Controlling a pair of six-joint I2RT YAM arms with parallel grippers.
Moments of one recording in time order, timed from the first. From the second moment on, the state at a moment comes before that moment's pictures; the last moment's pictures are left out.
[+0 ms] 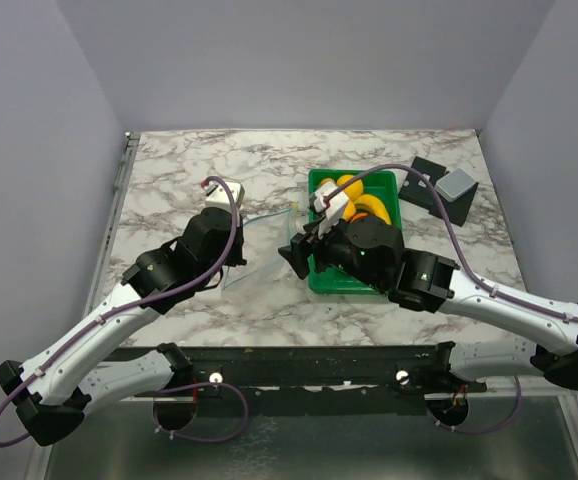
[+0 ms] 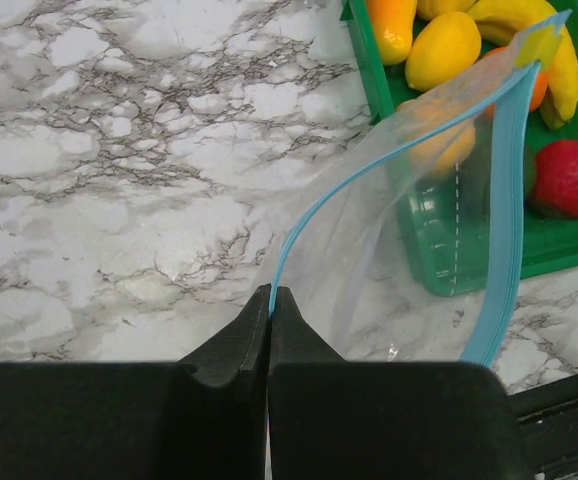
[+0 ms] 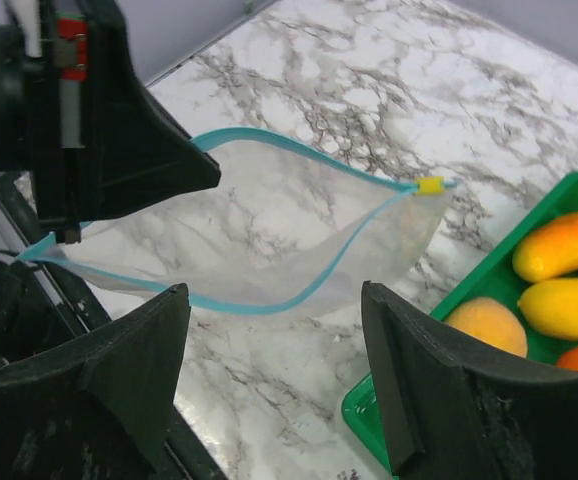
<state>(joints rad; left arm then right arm) -0.82 0.93 1.08 -0.74 -0.41 -0.40 1.16 1.17 1.15 -0.20 0.28 0.08</state>
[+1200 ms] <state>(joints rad) -0.82 0.87 1.00 -0.63 -0.43 -0.54 1.14 1.49 1.34 -0.38 0.58 0.74</state>
